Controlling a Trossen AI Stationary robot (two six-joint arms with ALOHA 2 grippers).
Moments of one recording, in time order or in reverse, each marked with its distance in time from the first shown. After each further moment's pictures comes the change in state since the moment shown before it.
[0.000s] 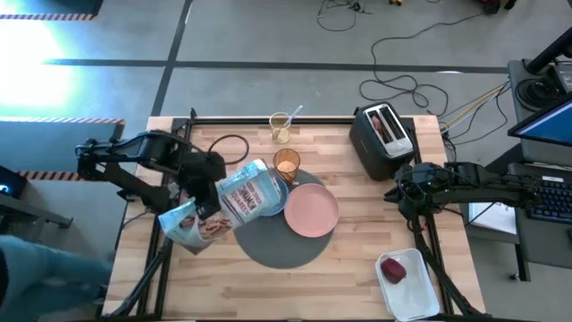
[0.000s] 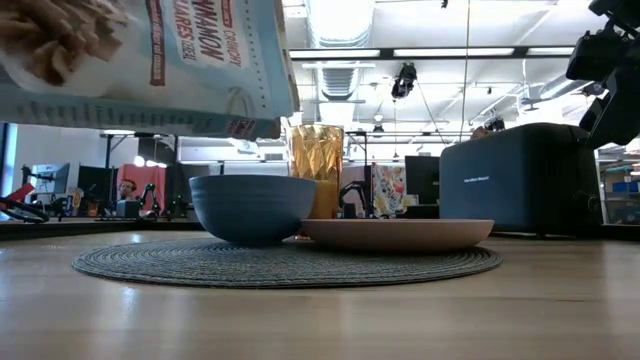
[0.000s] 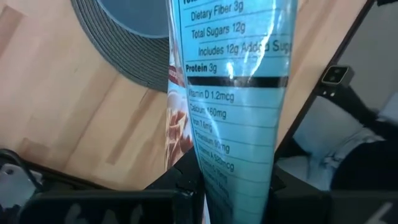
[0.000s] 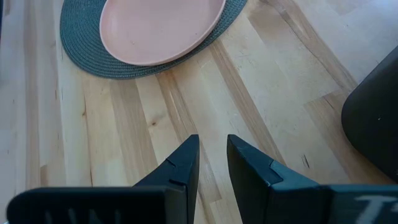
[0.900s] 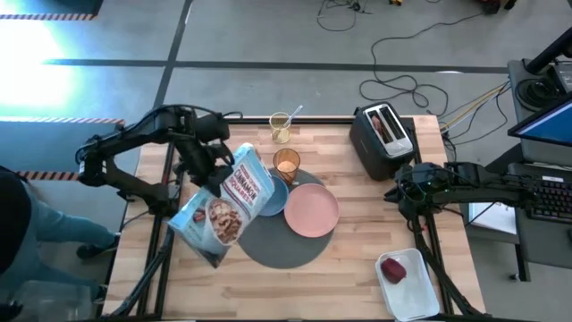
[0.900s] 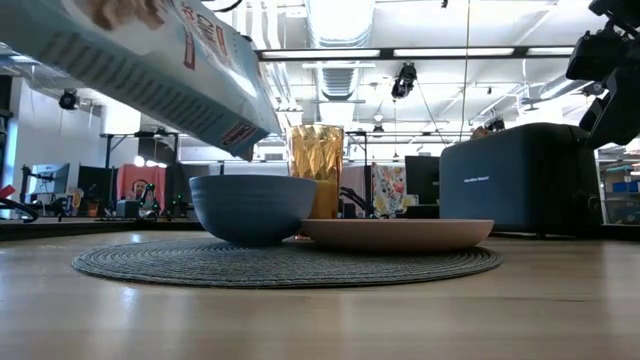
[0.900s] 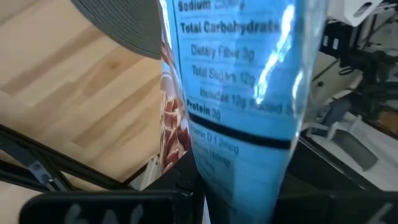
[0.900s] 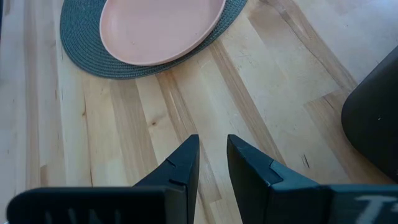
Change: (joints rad) left arm 0.375 0.000 -0.070 0.001 0.460 -0.140; right arm 0.000 0.000 0.000 0.000 0.000 0.000
